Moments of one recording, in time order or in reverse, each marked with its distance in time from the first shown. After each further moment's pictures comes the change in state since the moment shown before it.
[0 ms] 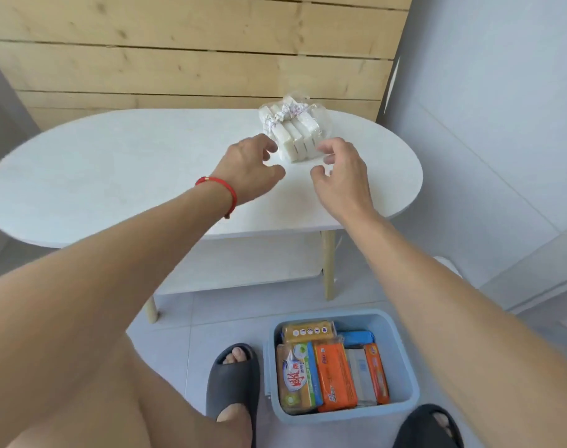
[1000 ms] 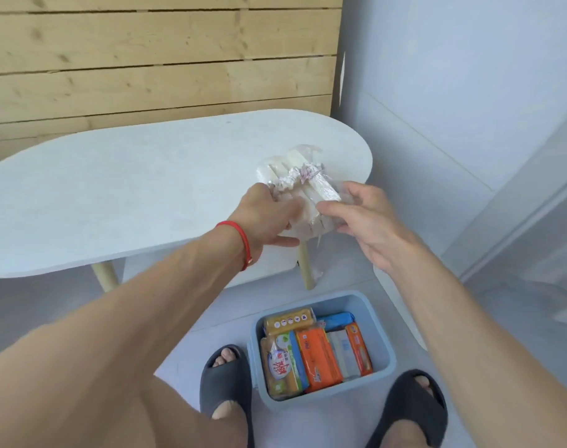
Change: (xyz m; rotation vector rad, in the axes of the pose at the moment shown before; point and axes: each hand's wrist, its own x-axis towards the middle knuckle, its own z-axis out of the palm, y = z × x) left_hand -0.068 0.065 0.056 -0.653 -0.264 -0.278; right_hand -0.082 0.023 -0.096 0.602 -0.185 0.425
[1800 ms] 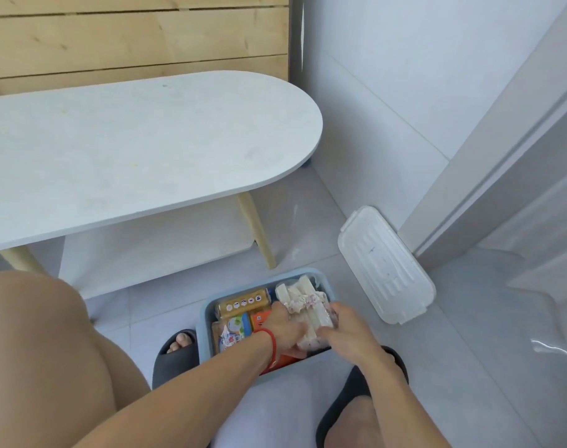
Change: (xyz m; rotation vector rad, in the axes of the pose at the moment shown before) left_hand -0.006 -0.224 0.163 0.046 -0.207 -0.531; right_hand -0.109 0.221 -0.066 -0.524 -0.069 0.511
